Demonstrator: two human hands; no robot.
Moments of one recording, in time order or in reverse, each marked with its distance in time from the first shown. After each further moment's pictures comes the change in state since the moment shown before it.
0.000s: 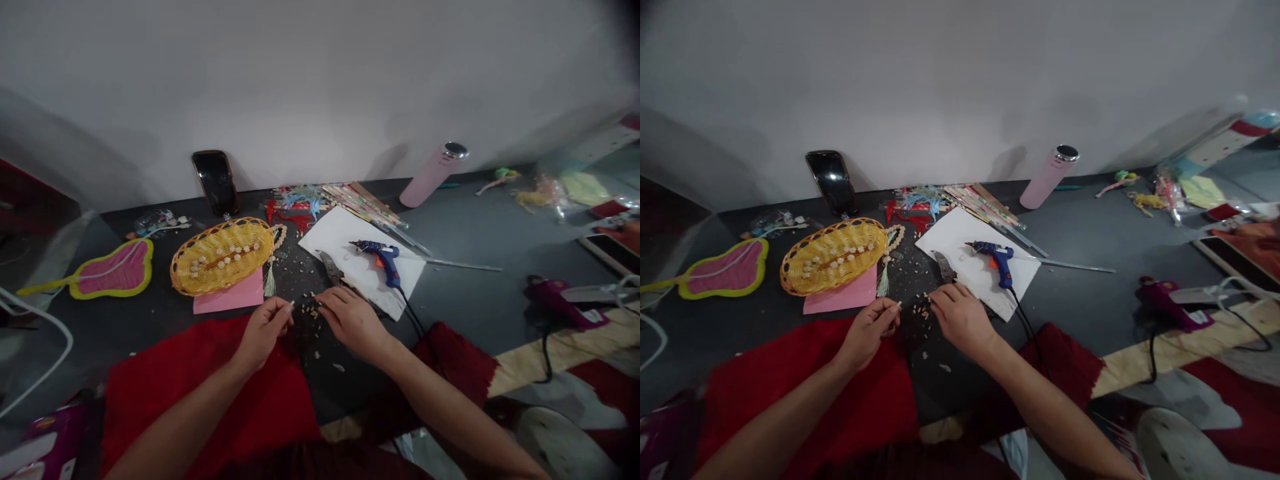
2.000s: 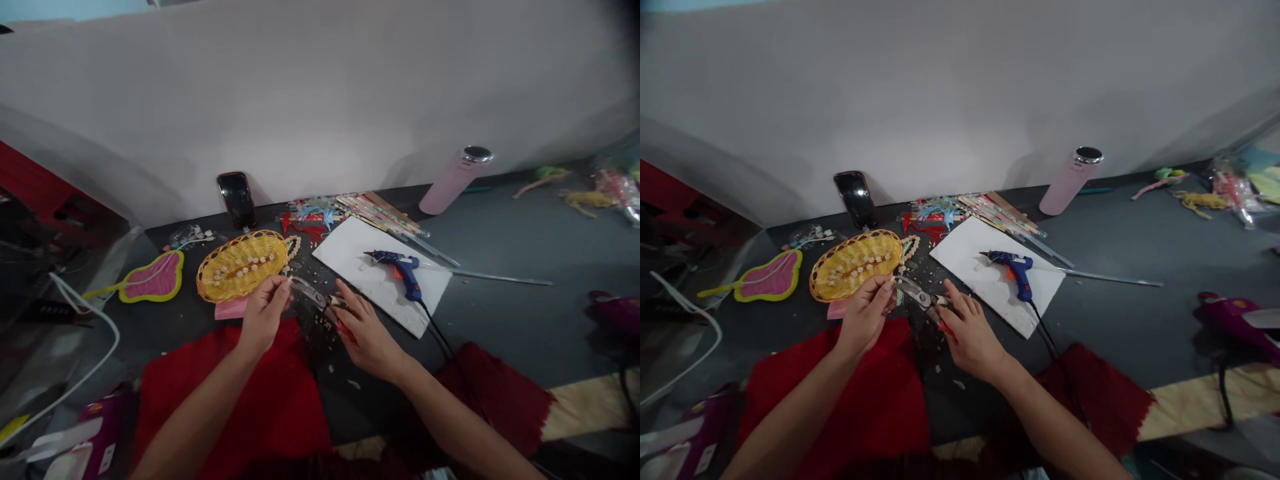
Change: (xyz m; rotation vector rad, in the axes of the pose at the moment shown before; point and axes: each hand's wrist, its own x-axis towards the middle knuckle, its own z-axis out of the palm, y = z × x) left_hand 0.017 0.055 0.004 0.015 0.200 0.308; right_hand -0.005 -0.007 -0.002 0.051 0.050 -0.078
